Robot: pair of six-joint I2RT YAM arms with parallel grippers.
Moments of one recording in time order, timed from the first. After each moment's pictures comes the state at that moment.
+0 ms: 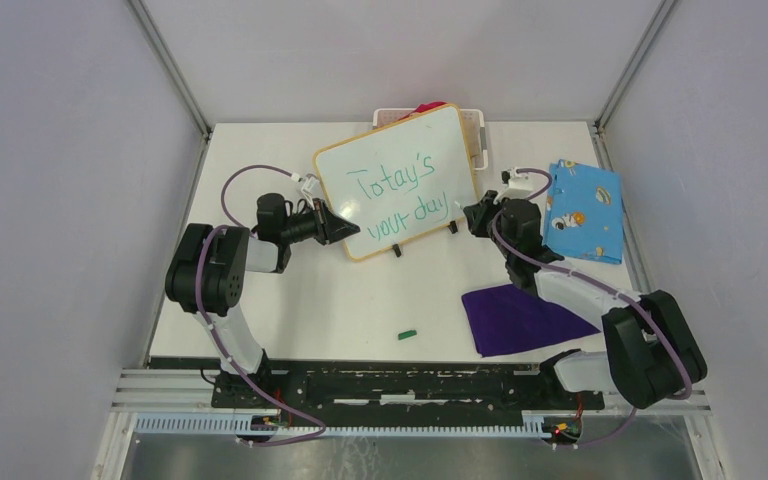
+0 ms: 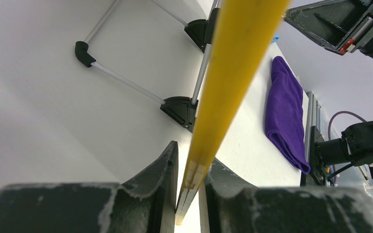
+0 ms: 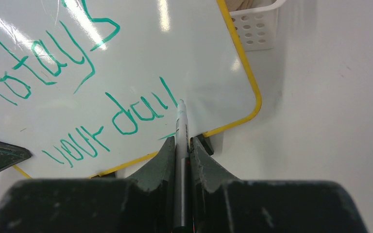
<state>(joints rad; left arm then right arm) -0.11 1.82 0.66 0.86 0.95 -0.45 0.39 1.32 0.58 0.45 0.11 0.44</state>
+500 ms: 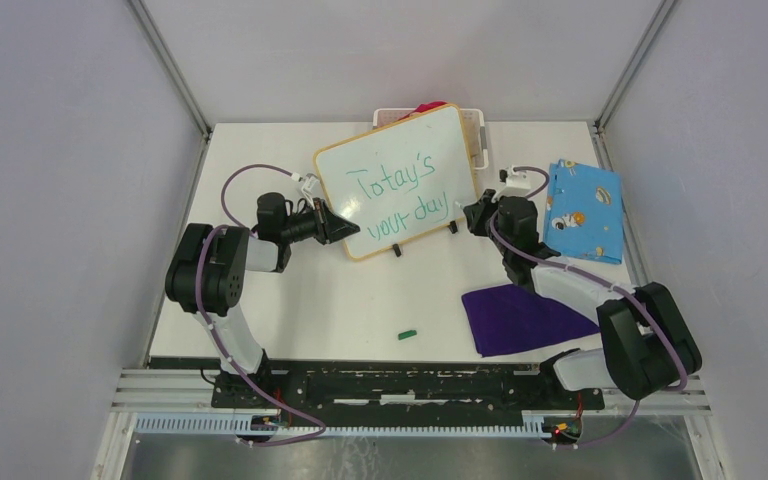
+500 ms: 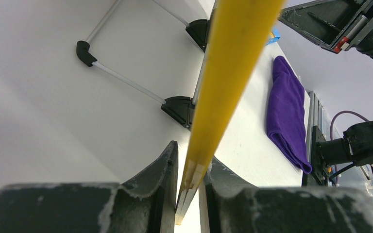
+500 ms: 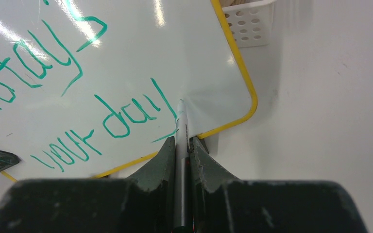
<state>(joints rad) -0.11 1.82 0.66 0.85 0.95 -0.44 0.39 1.37 0.60 0.44 0.14 0.44</state>
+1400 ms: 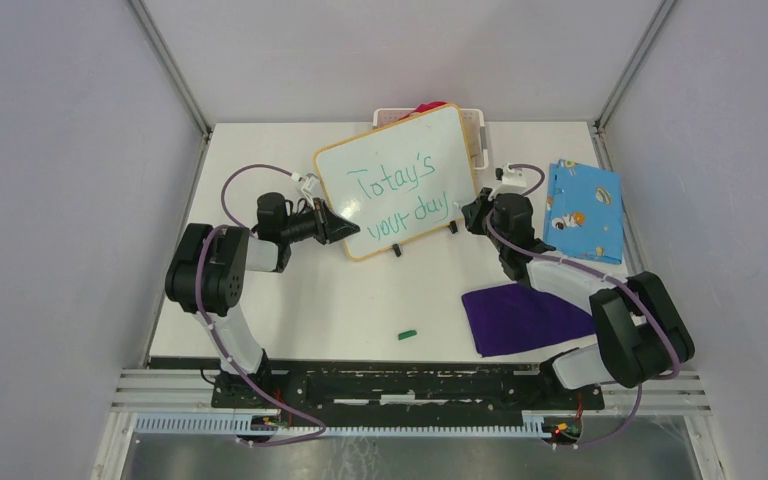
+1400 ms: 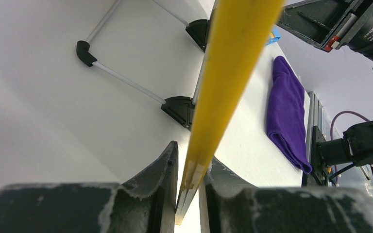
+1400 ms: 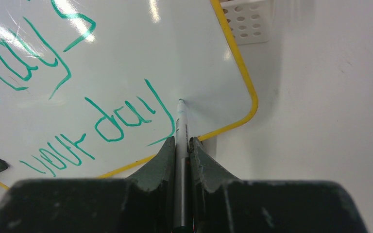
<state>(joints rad) -0.11 1.82 0.66 0.85 0.95 -0.44 0.39 1.43 0.64 0.44 0.14 0.44</state>
